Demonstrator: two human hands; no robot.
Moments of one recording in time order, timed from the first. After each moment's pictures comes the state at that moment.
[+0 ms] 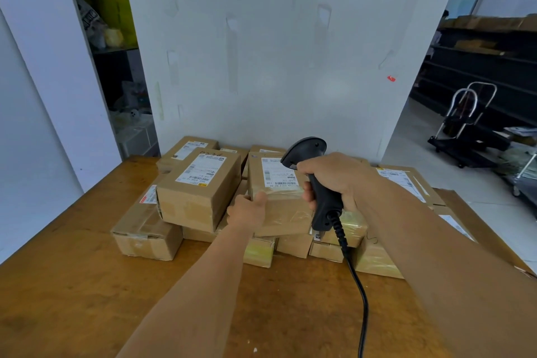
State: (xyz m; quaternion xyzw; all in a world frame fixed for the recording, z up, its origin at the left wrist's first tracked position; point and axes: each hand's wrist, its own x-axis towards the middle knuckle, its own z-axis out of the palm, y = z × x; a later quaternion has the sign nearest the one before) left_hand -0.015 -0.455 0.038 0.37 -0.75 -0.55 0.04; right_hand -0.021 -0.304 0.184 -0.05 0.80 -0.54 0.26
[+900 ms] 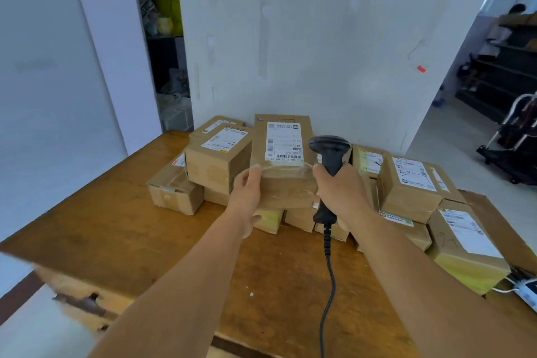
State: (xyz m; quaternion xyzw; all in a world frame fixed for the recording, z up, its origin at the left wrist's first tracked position) left_hand 0.067 -0.411 0.052 0.35 -0.54 -0.75 0.14; right_hand 0.013 -0.263 0.118 -0.15 0.85 -0.50 0.05
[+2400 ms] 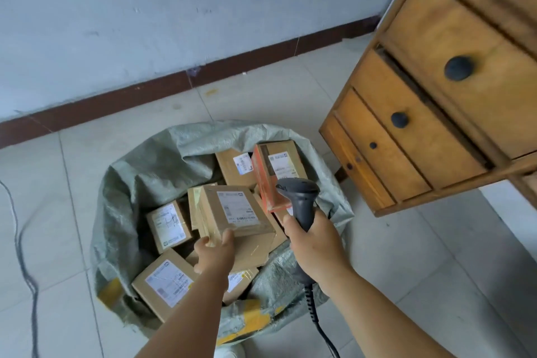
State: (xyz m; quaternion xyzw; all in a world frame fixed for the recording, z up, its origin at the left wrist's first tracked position) left_hand 0.664 -0.454 -0.480 0.81 -0.08 -0.55 0.19; right_hand 0.512 -0.444 -0.345 -0.38 0.77 -0.22 0.47
